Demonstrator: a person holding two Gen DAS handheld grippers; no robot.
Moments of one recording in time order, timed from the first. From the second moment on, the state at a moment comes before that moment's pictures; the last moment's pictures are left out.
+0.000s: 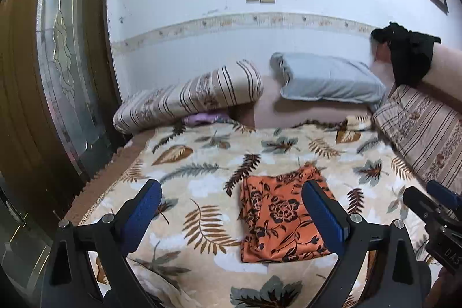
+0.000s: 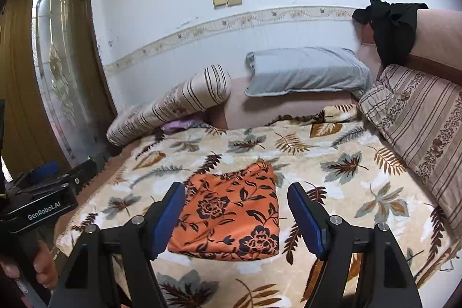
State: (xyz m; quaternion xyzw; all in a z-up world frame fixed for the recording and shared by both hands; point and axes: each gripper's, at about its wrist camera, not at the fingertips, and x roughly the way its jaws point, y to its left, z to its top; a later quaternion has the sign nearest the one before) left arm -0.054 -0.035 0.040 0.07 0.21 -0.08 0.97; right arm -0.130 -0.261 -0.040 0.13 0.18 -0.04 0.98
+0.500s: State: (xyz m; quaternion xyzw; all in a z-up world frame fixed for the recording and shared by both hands) left arm -0.081 -0.040 0.067 0.07 0.19 -0.11 0.97; right arm -0.149 -0.251 -0.018 0.12 0.15 -0.02 0.98
